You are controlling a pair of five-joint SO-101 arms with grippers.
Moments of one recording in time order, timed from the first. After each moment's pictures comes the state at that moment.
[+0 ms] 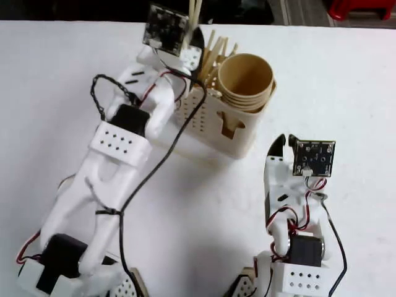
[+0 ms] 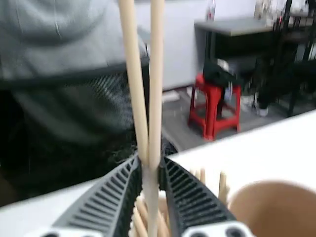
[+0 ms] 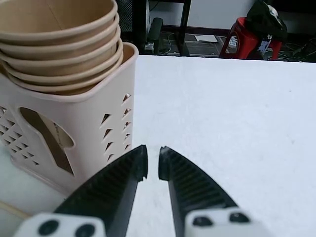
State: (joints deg) left arm 17.6 -12.5 14.1 18.2 -2.6; right arm 2.5 -87.6 76.0 40.3 6.8
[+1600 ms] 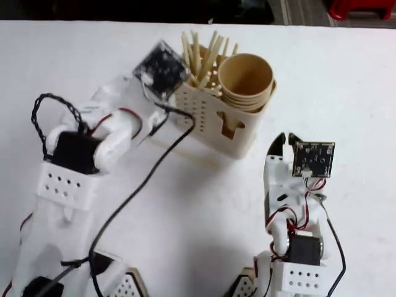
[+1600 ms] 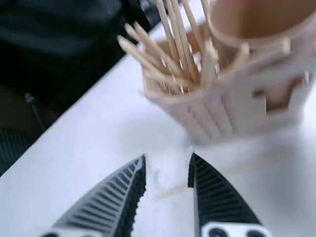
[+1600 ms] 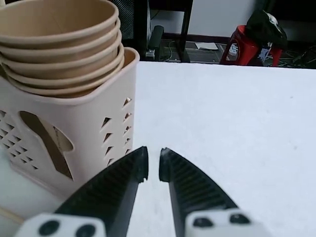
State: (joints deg) left arm 12.9 -31.8 11.0 70.5 -29.7; right arm 2.5 -87.6 77.7 37.5 6.8
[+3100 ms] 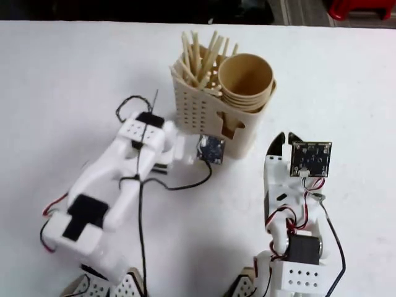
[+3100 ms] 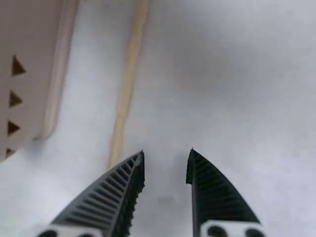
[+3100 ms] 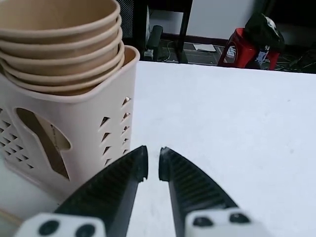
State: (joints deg) left arm 15.5 8.6 21.2 62.0 -78.0; right arm 2.5 -87.6 78.7 35.8 8.5
